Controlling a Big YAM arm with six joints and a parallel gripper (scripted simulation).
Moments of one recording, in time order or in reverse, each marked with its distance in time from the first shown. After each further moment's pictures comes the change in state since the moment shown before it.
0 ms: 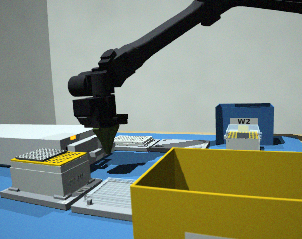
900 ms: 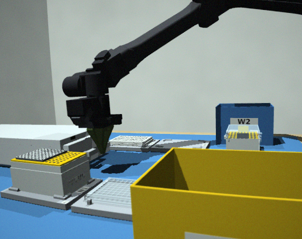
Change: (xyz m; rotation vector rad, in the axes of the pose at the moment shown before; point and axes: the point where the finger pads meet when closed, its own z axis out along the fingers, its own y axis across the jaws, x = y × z) arm 0.000 -0.017 0.000 -0.002 0.001 -0.001
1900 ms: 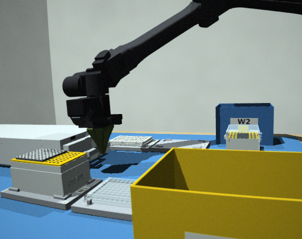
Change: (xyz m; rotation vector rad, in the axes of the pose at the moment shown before) arm 0.000 0.000 0.000 0.001 -0.001 0.001
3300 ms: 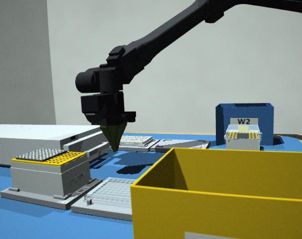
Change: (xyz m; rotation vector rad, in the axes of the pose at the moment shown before) arm 0.001 0.037 -0.007 0.018 0.002 0.012
